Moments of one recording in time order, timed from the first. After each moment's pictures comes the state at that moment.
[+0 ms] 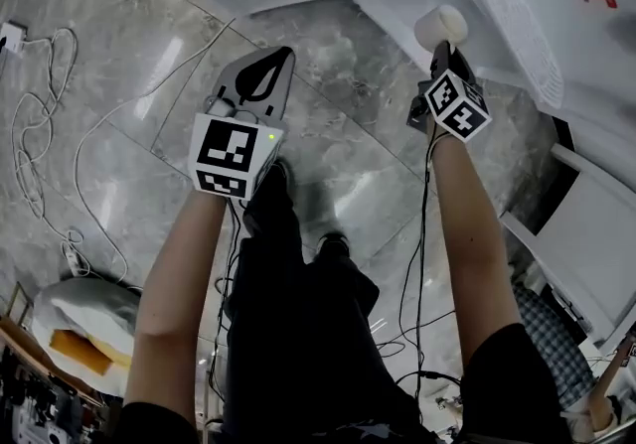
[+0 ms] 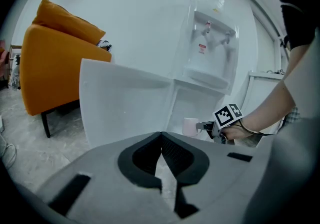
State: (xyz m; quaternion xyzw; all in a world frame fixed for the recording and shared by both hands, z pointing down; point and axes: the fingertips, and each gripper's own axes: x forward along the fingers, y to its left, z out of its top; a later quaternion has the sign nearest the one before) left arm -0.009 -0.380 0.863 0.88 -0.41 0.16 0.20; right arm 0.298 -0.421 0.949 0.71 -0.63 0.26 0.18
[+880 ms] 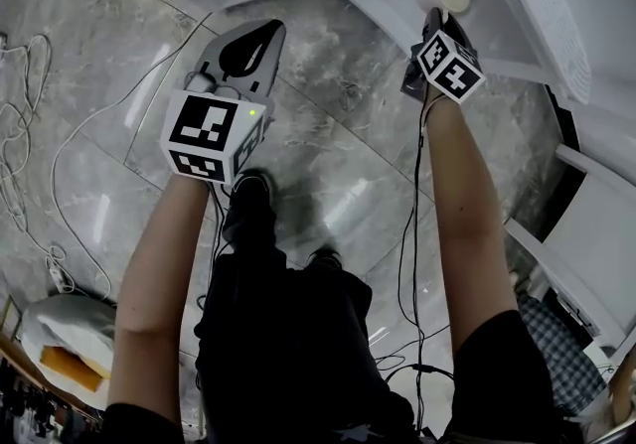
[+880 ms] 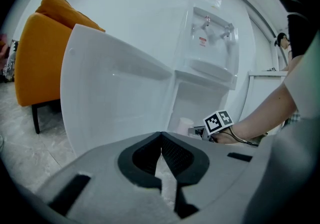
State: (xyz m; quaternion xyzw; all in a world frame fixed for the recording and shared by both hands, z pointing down) left arm 0.017 -0.401 0.905 0.89 -0.41 0.12 0.18; right arm 0.324 -0.473 1.013 0.72 -0.64 0.22 0.18
